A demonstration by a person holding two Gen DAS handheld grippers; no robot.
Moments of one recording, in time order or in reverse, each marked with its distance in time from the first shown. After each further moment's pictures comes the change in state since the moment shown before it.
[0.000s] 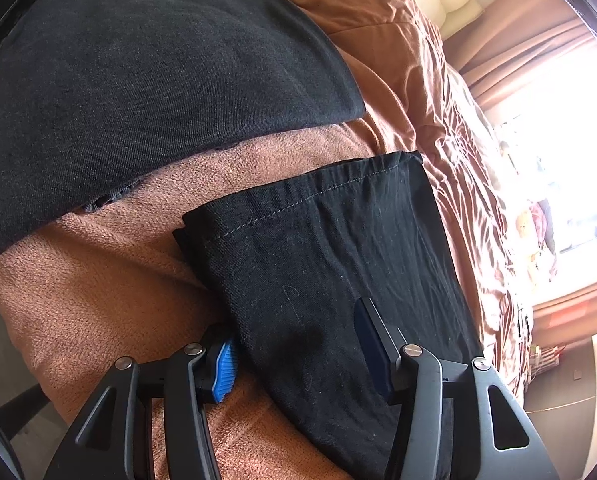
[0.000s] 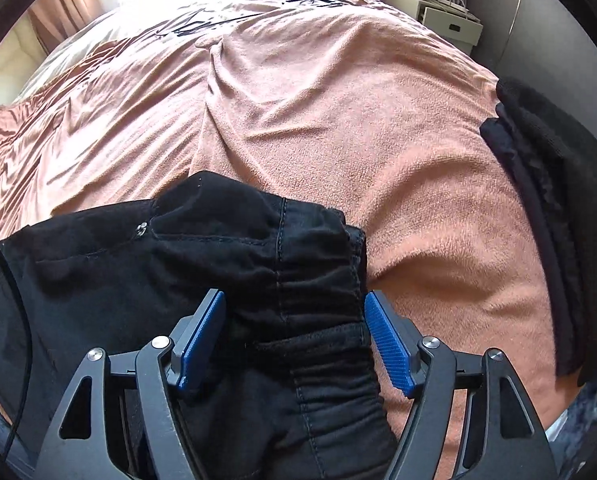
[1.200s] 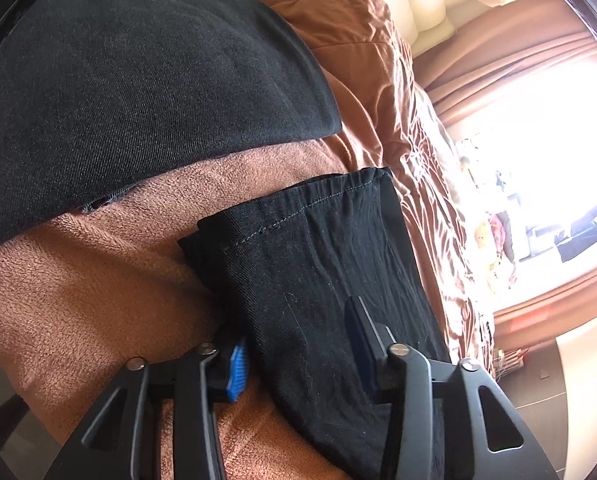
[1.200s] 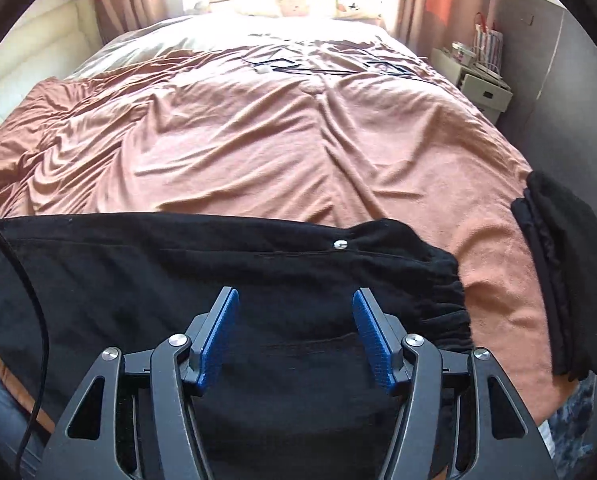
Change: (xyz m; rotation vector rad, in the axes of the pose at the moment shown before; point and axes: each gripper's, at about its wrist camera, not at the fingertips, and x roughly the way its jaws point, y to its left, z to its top) left arm -0.007 0.022 -0.004 -0.019 -0.043 -0.188; right arm -0.084 0.142 -0.034 -0.154 -0.136 0.136
